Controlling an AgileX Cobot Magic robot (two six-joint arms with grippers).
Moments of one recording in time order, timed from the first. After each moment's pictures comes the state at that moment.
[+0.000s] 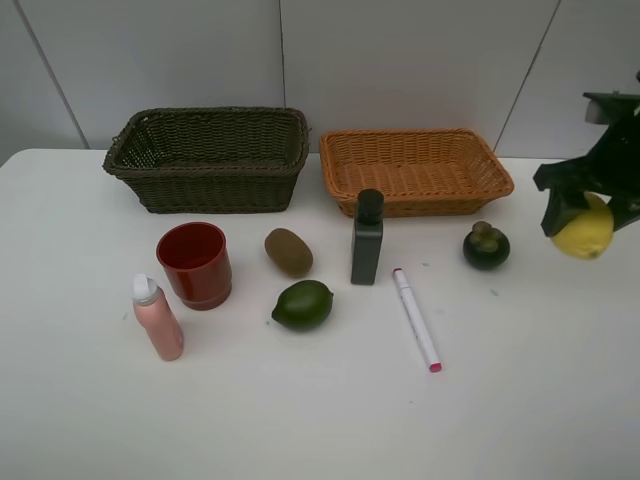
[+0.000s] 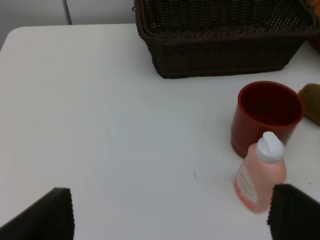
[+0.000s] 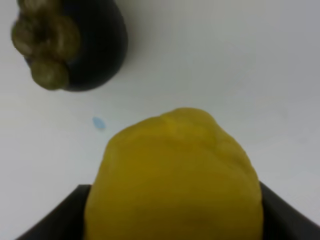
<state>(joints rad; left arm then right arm) -0.06 -0.01 -0.50 0.00 1.07 -0.06 -0.02 1.63 -1.15 -0.04 1.00 -0.05</state>
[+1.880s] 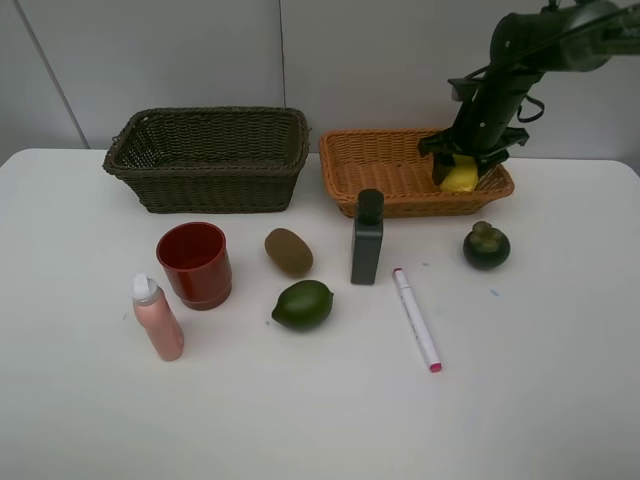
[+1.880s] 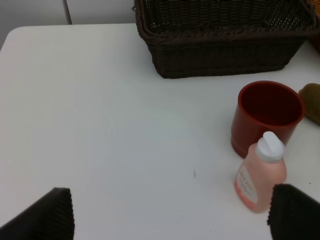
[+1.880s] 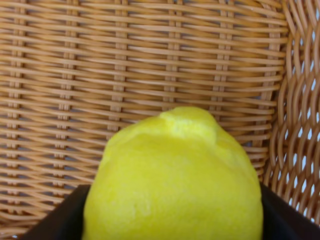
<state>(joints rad) -0.06 -0.01 -0.50 0.00 1.07 -0.06 0.14 2.30 -1.87 -0.08 0.95 -0.05</state>
